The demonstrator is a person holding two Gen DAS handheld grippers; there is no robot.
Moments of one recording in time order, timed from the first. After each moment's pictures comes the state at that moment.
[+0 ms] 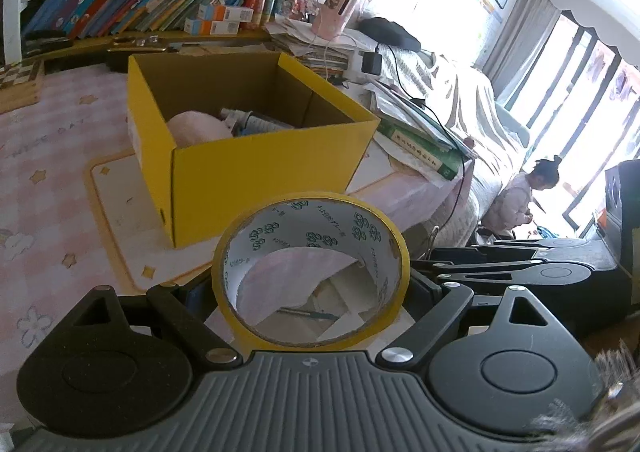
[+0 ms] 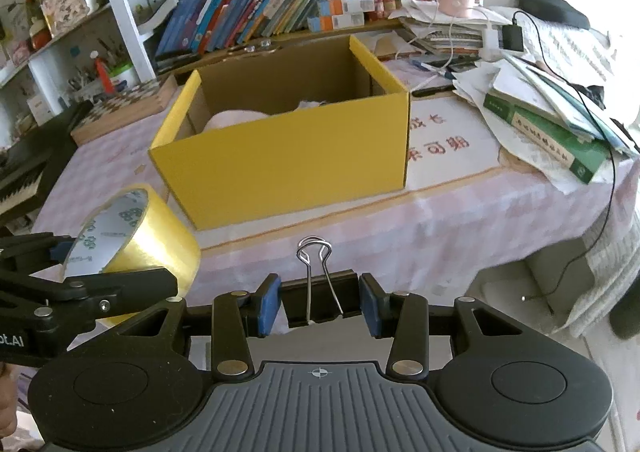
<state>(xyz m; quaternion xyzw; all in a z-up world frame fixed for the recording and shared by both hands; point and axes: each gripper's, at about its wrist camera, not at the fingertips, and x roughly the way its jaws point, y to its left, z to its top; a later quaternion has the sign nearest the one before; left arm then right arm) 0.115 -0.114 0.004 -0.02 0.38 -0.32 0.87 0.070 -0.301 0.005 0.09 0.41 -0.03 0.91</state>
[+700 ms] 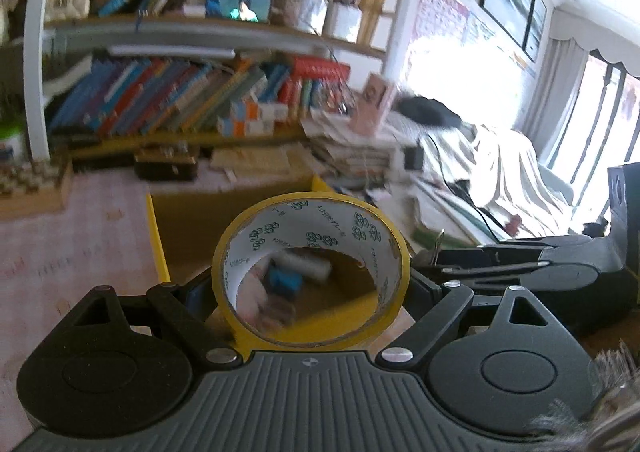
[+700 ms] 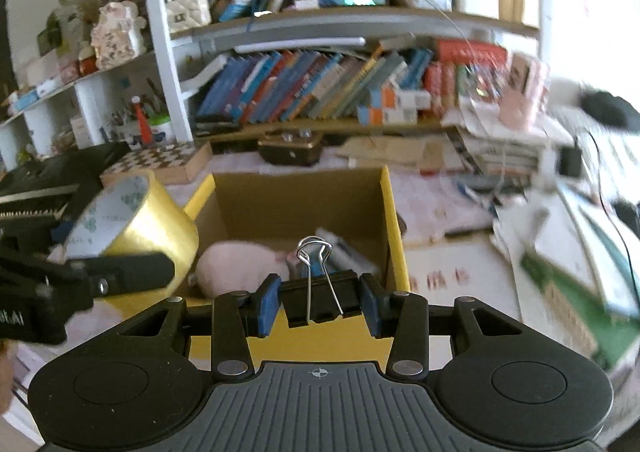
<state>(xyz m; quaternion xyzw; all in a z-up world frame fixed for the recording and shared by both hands) 0.182 -0.152 0.070 -0.02 0.26 -0.25 0.93 0.174 -0.350 0.064 0.01 0.31 0.07 0.95</state>
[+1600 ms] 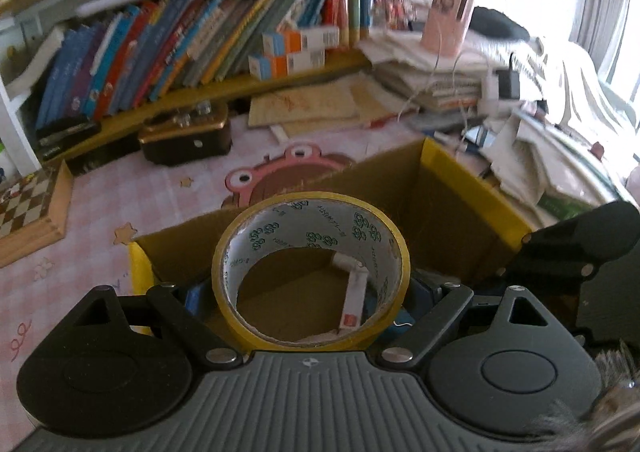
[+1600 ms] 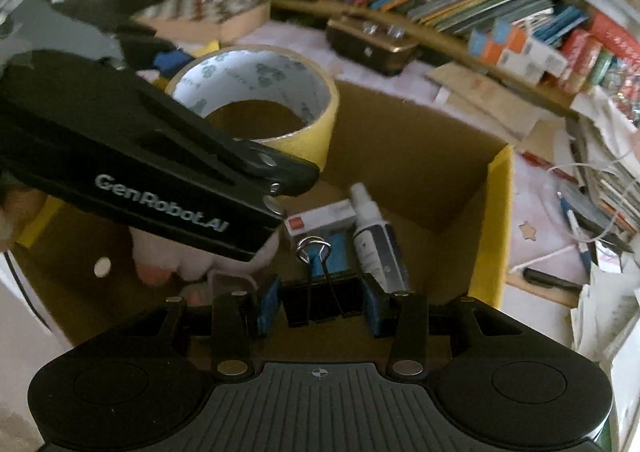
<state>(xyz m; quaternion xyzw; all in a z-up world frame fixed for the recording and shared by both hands) 0.363 -0.207 0.005 0.10 0.38 -0.19 0.90 0.318 -0.320 -0.012 -0.15 0.46 0.19 0.85</state>
